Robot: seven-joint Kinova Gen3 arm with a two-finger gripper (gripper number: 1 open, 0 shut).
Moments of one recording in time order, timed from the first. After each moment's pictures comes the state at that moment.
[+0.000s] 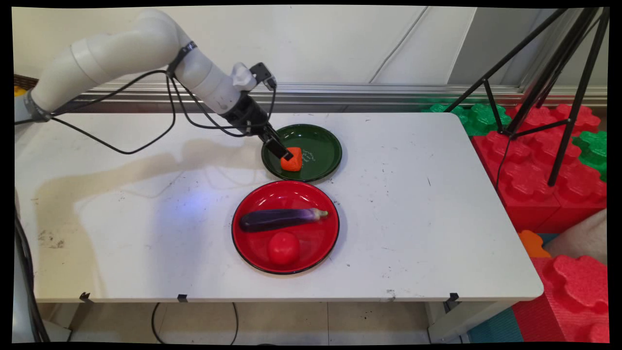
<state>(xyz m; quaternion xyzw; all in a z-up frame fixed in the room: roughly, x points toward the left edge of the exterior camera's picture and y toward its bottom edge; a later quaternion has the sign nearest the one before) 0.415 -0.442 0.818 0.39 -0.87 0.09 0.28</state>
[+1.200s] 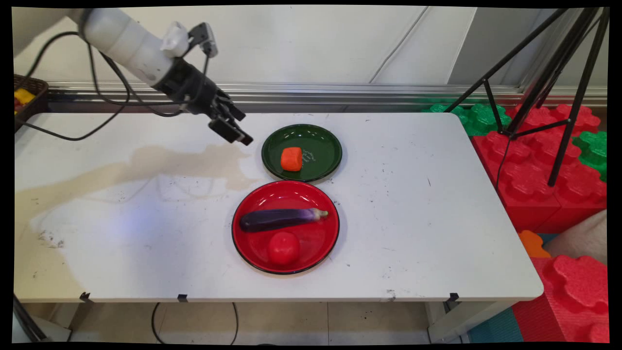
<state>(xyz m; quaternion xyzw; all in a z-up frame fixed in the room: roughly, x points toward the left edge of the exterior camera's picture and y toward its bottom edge) 0.474 -0.356 0.916 0.33 -0.89 0.11 0.30</state>
